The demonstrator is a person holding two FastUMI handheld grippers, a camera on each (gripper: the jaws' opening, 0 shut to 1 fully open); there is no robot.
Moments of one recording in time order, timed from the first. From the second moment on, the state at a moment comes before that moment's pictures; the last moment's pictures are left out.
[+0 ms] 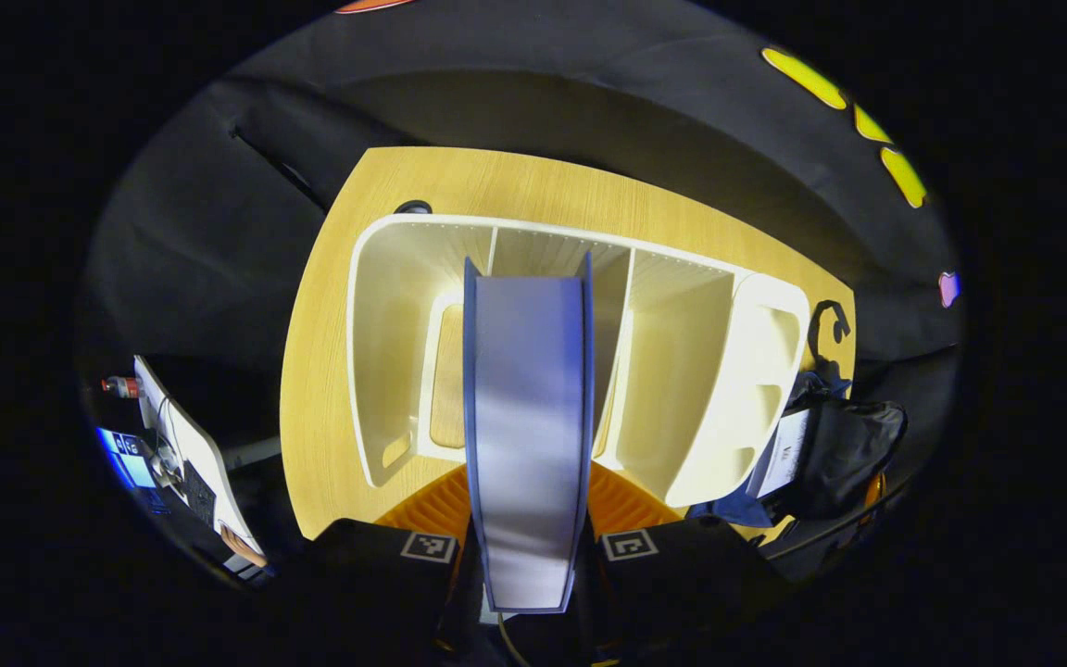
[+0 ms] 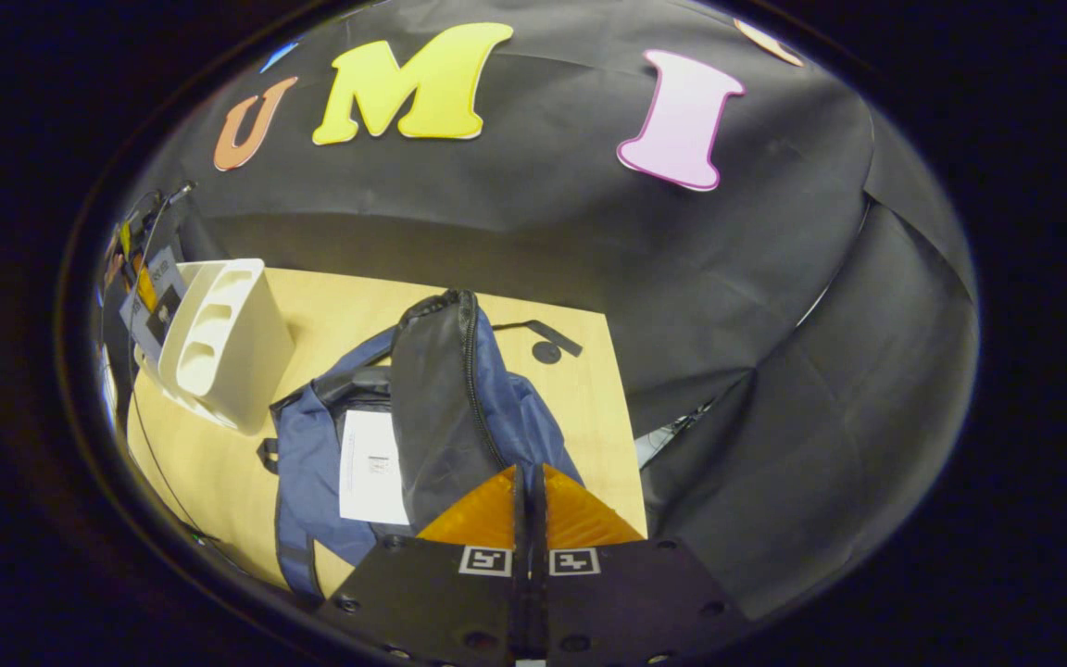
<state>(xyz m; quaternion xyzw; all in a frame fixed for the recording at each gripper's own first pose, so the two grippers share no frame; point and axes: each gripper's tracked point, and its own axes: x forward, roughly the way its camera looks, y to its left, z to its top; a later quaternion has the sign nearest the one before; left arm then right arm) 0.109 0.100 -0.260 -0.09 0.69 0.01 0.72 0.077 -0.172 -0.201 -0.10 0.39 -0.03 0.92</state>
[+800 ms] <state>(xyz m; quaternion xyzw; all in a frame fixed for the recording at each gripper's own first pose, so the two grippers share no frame) 0.019 0.093 -0.073 -0.10 0.57 -0.07 0.81 0.066 -0.153 -0.192 -0.10 0.37 0.00 0.92</state>
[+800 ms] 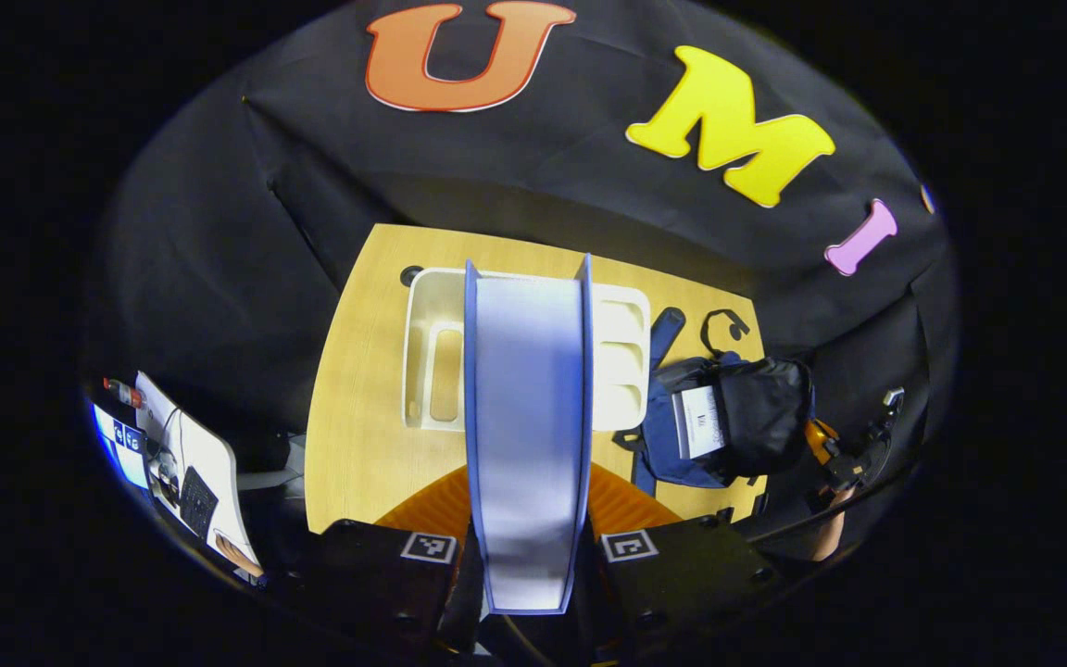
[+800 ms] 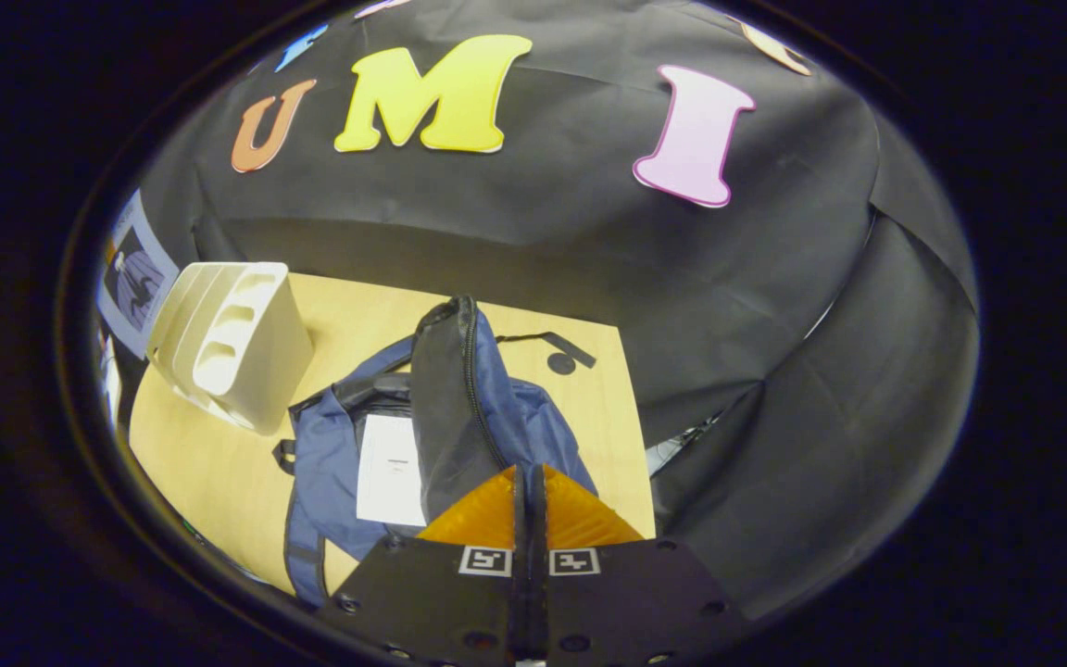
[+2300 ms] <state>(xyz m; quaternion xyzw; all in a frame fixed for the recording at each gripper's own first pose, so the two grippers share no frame) -0.006 -0.233 -0.209 -0.30 0.57 -0.25 0.72 0.055 -0.159 -0.191 -0.09 0.37 -0.02 0.93</state>
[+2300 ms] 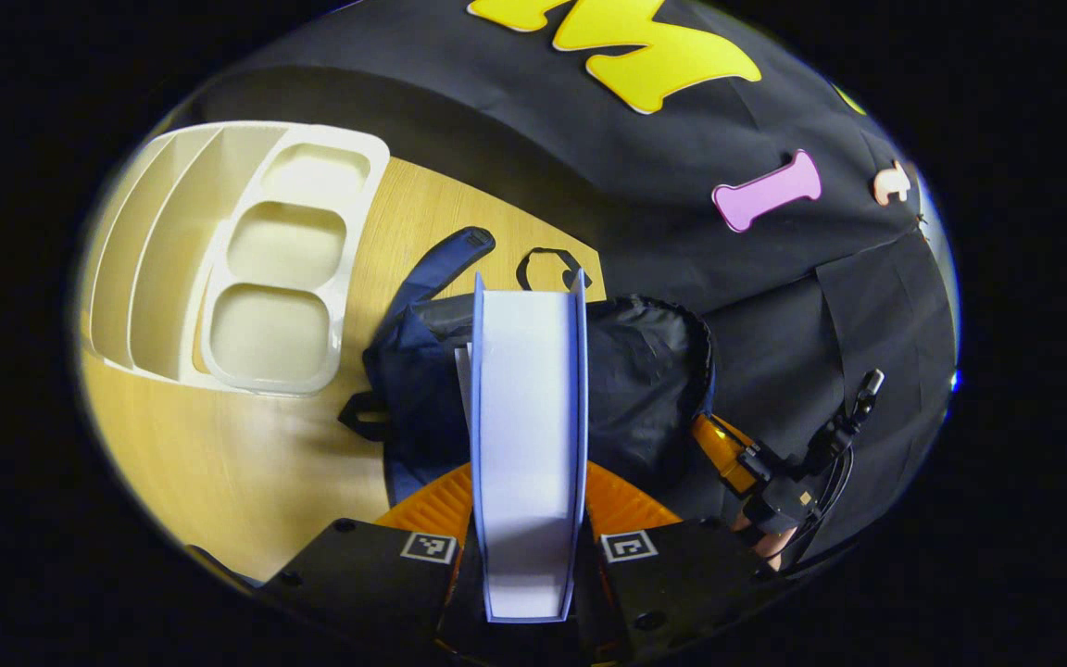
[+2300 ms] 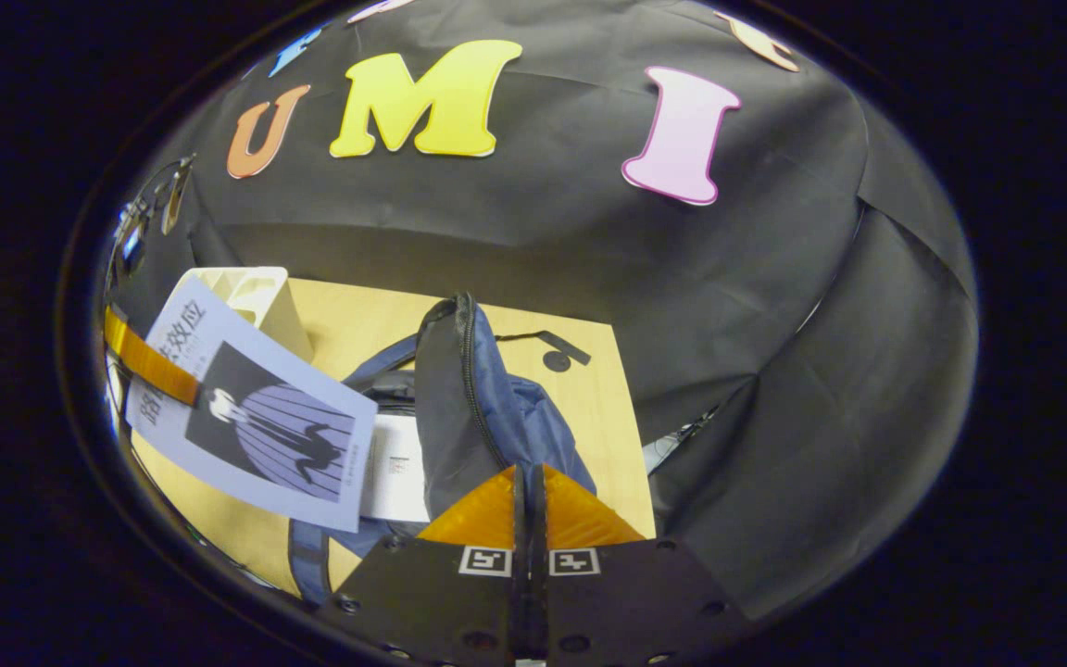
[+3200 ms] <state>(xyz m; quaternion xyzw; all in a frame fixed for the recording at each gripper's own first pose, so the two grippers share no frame) 0.018 -0.314 -0.281 -0.44 0.53 -0.23 0.69 0.051 -0.184 -0.198 -0.08 0.38 -0.02 0.92</state>
